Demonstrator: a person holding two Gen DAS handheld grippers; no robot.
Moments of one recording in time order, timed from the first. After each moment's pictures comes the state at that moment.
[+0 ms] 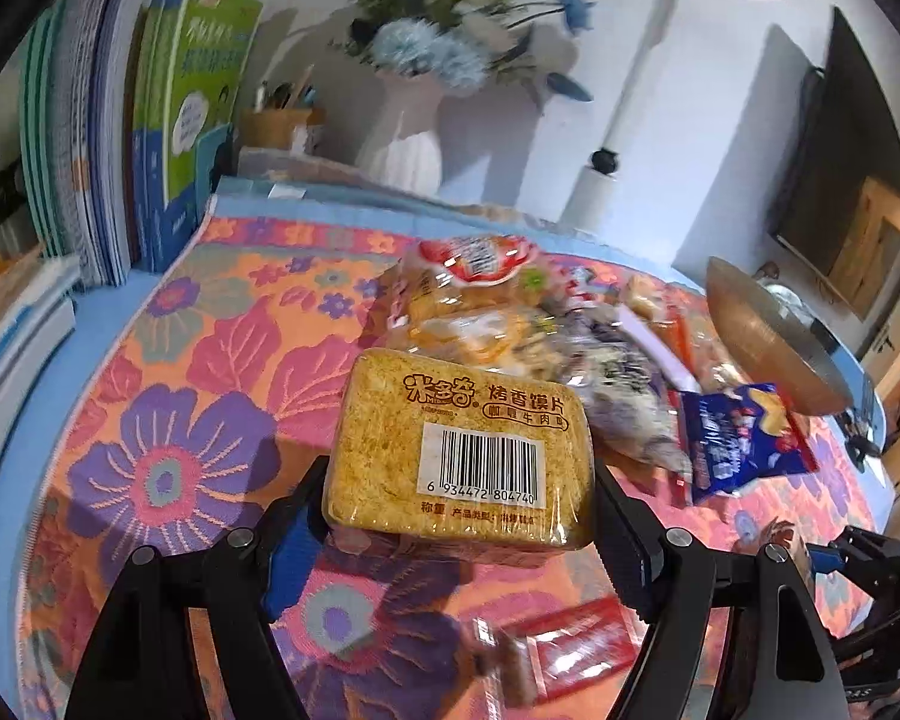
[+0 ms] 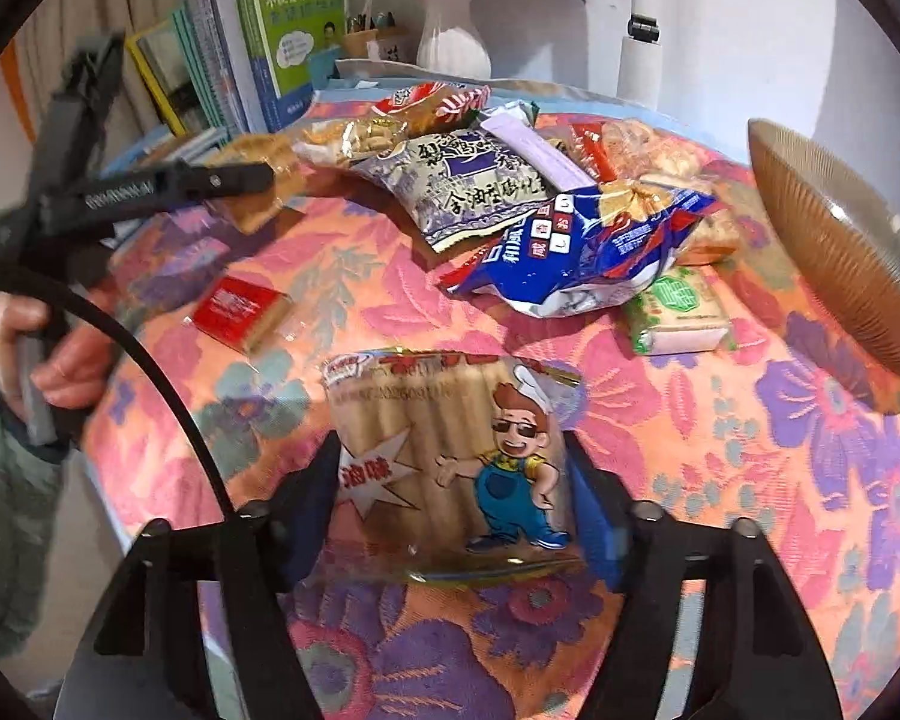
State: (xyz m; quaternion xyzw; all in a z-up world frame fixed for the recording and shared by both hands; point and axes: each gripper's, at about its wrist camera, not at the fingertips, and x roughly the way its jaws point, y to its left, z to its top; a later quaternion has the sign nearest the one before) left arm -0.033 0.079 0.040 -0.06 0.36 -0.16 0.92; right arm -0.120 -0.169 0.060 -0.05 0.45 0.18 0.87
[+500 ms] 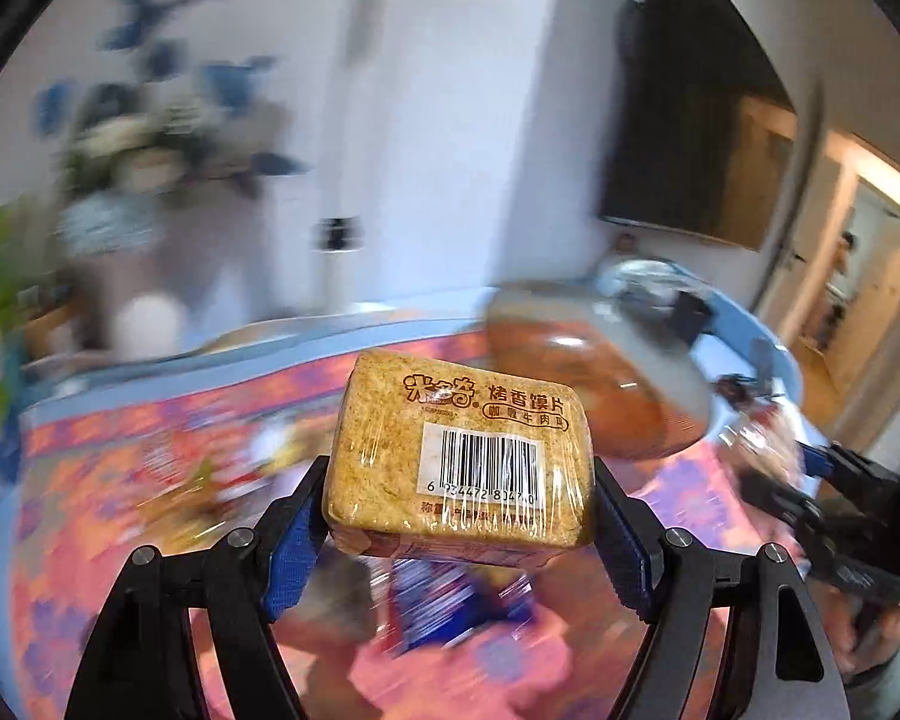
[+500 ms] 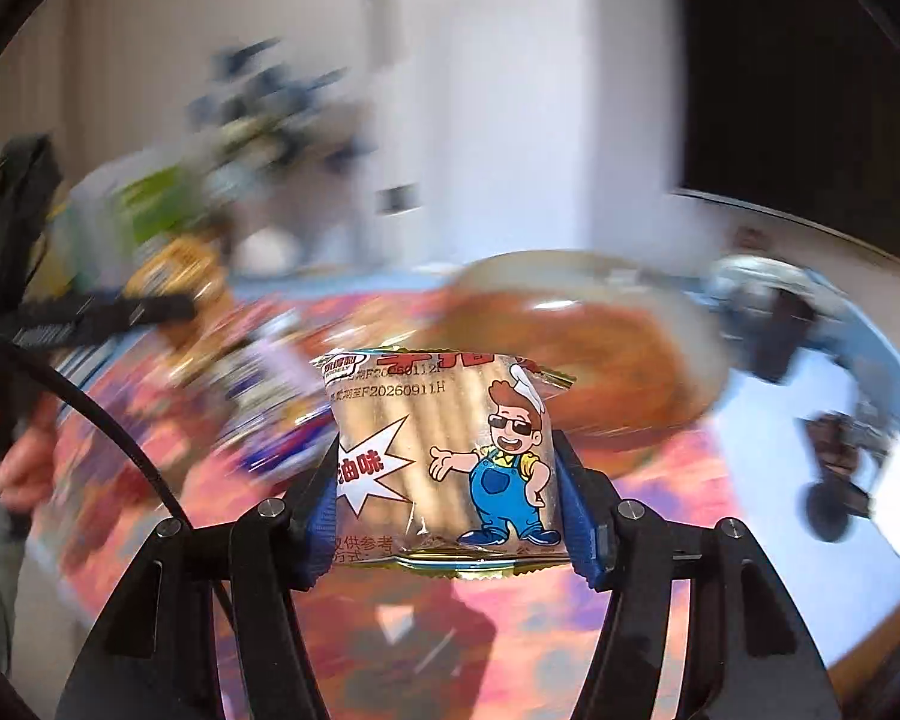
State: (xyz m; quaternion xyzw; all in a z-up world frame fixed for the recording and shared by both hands) left arm -0.008 -0.112 0.146 0.02 0.34 -0.31 0.89; right arm -0.131 -0.332 0.158 0.04 0.32 0.01 0.95
